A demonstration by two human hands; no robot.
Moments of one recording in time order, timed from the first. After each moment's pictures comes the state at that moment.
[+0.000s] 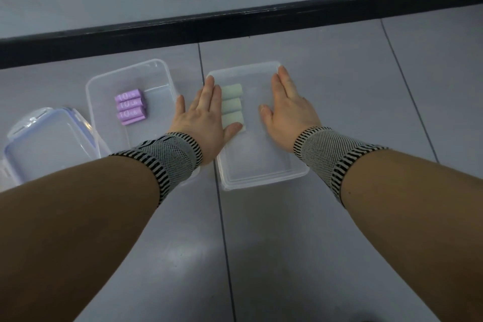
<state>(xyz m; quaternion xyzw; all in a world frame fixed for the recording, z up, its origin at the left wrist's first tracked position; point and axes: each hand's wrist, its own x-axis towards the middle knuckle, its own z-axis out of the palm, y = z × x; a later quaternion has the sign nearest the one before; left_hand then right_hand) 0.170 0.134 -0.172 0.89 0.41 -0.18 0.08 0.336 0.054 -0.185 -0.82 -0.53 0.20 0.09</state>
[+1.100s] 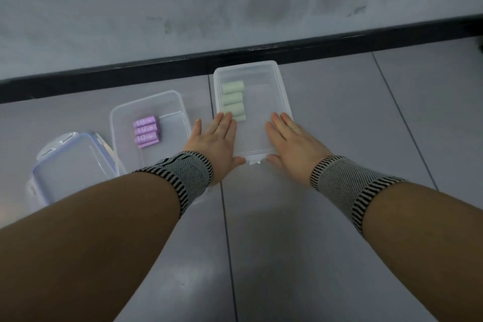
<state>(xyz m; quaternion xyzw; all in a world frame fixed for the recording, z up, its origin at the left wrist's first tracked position) 0.177 0.131 -0.145 0.90 0.33 -0.29 0.03 0.344 0.031 -0.170 -0.71 -0.68 0.18 -0.07</state>
